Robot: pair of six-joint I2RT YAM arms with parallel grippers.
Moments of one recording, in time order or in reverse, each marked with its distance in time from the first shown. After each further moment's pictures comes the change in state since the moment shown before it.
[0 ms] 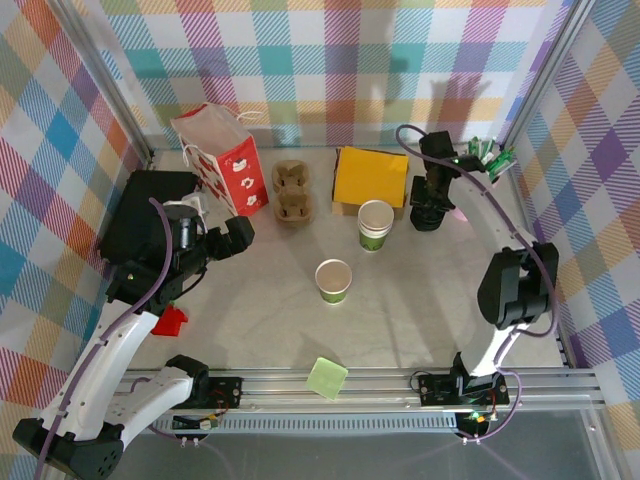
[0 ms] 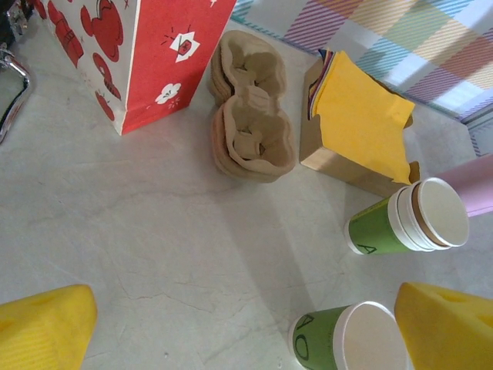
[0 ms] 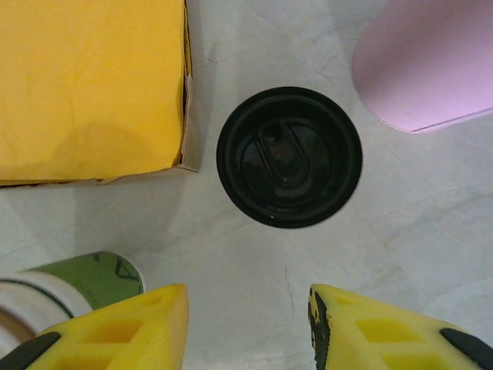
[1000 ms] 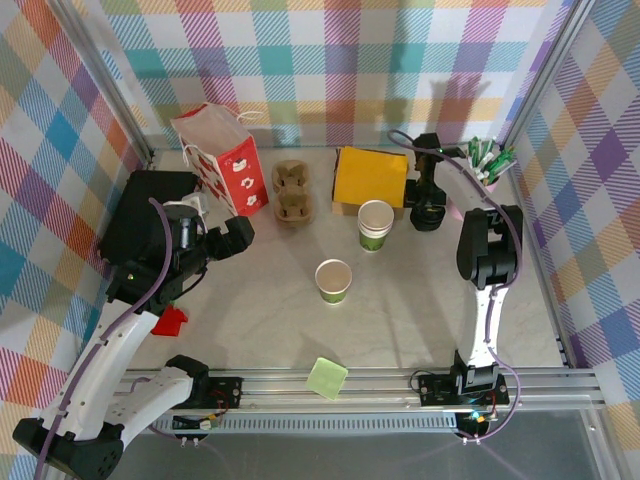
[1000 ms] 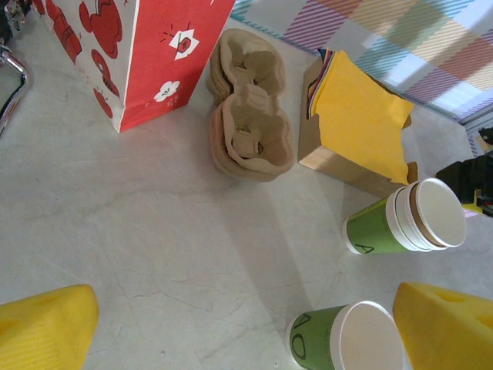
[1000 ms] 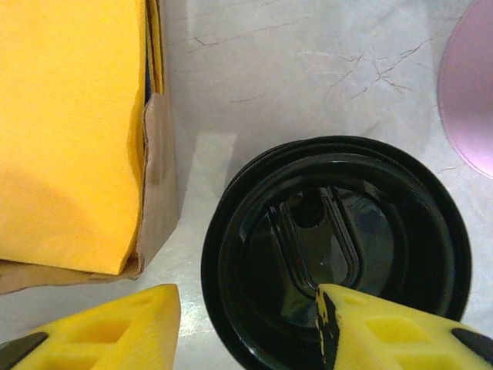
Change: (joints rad) left arm 0.000 0.001 0.000 0.000 0.003 -0.011; right arm -0.055 0.356 0.219 -0.045 -0.076 -0.098
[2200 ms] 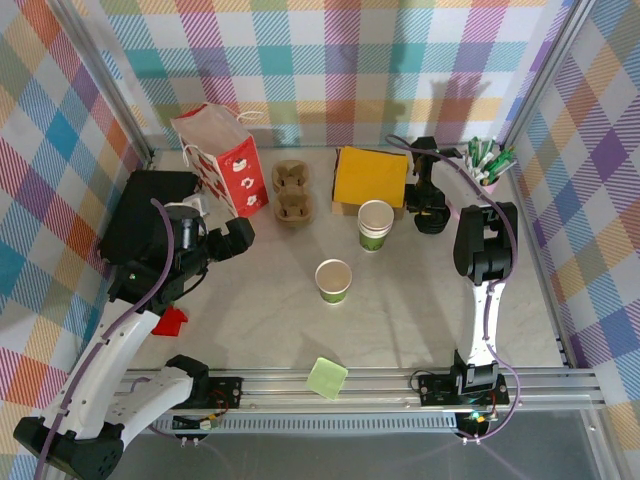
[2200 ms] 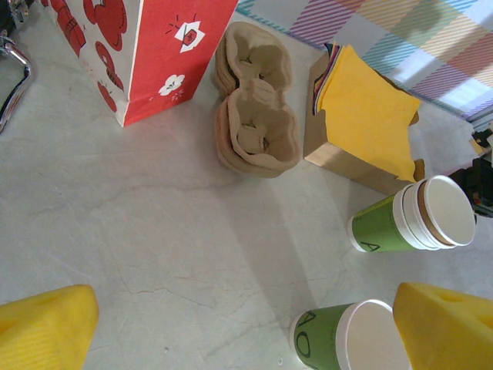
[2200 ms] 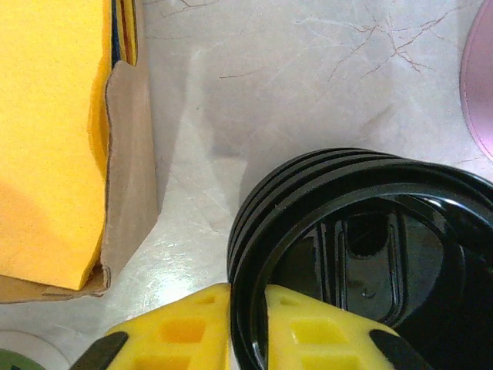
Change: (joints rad) left arm 0.000 0.002 -0.013 0.000 -0.004 -0.004; right arm 0.000 0.046 0.029 -0.045 0.008 -0.022
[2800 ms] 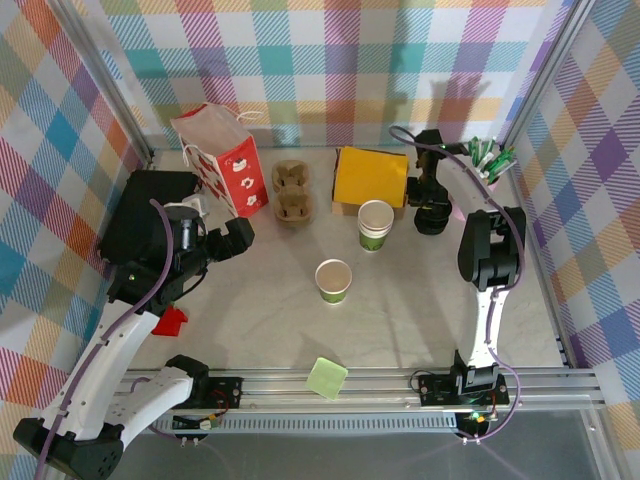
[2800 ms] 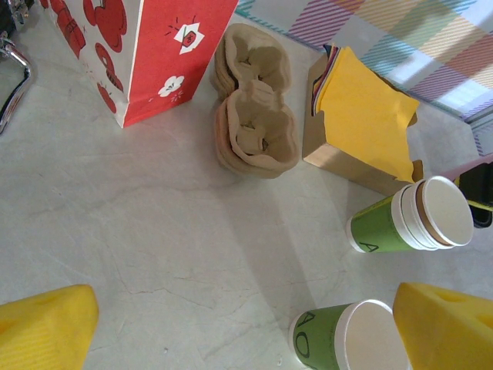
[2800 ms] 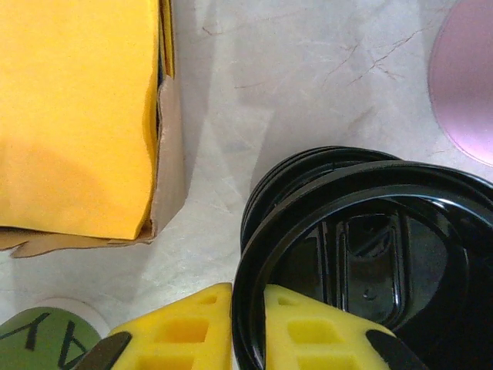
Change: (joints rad) left arm 0.000 -0.005 0.000 0.000 0.000 0.000; right arm 0.000 -0.076 0.000 -0.015 -0.022 0.023
